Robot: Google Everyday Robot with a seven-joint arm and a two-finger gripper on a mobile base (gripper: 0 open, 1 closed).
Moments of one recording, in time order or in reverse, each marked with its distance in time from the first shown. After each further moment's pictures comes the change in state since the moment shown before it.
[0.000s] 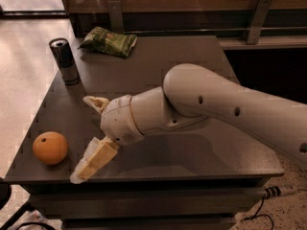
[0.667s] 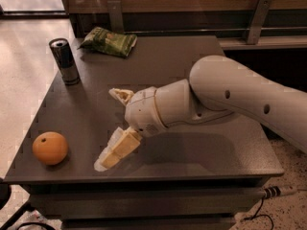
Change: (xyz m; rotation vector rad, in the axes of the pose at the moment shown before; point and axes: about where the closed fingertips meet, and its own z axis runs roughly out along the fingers) arm 0.020 -0.019 -0.049 0.084 0.065 0.050
